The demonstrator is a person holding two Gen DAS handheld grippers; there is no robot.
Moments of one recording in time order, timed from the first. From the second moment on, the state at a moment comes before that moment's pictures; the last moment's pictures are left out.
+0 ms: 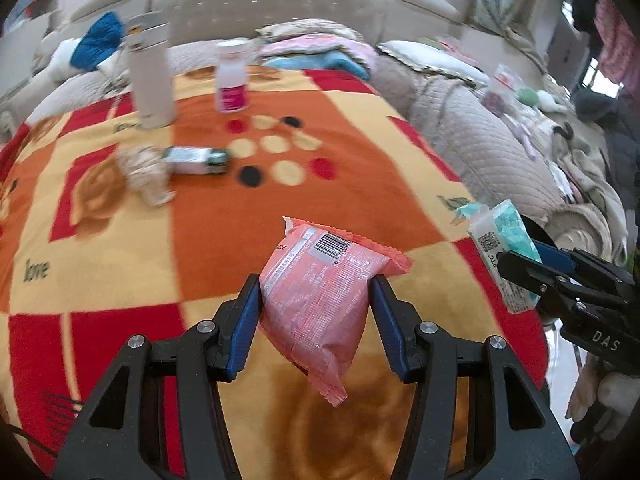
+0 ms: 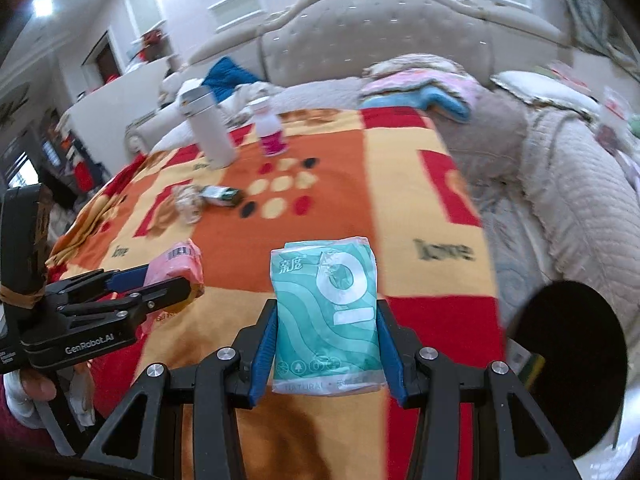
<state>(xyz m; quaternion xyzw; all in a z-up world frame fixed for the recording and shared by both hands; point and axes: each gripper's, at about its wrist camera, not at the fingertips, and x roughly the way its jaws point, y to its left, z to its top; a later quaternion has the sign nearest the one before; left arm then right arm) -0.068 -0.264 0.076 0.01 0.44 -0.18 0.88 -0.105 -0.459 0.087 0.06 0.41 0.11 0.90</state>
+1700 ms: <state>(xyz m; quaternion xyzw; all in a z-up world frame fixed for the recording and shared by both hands) -0.062 -0.500 0.047 0.07 0.47 -0.35 0.81 -0.156 -0.675 0.029 0.18 0.43 -0.07 0.88</state>
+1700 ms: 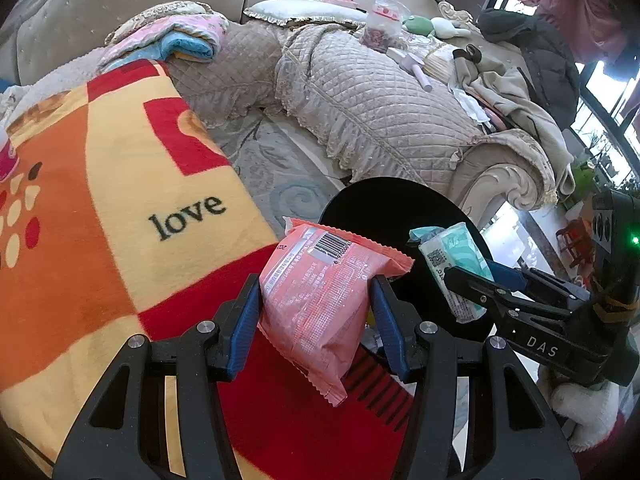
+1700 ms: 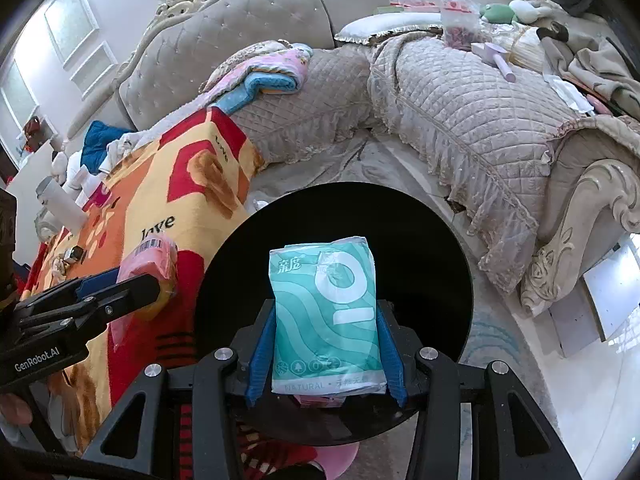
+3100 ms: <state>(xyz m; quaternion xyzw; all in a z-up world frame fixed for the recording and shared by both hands) -0.052 -0.462 0.051 0.04 0.46 -0.33 0.82 -0.140 -0.646 0.031 0.17 0.44 -0.06 0.88</state>
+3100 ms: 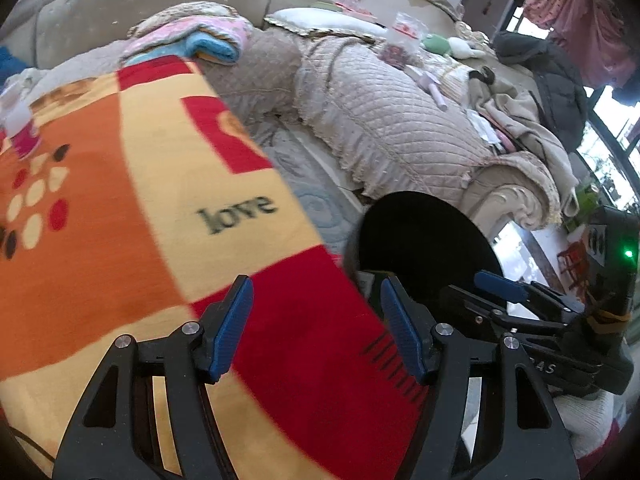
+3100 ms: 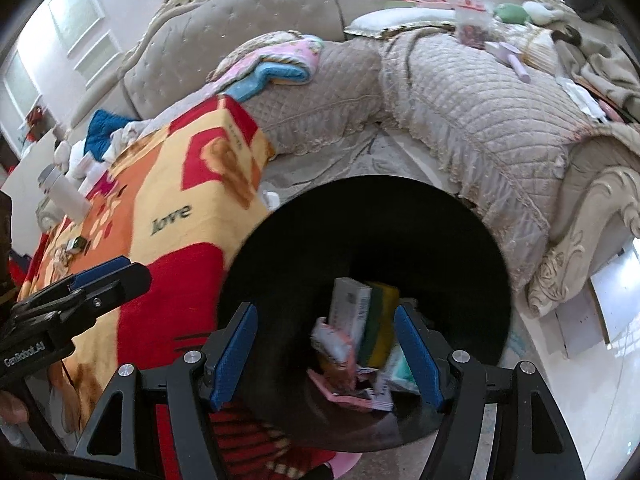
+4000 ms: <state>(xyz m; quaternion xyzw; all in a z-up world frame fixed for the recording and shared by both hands) 0.020 -0.193 0.056 -0.06 0.47 -0.09 0.88 -0.049 -0.452 0.037 0.07 0.47 0.12 0.87</state>
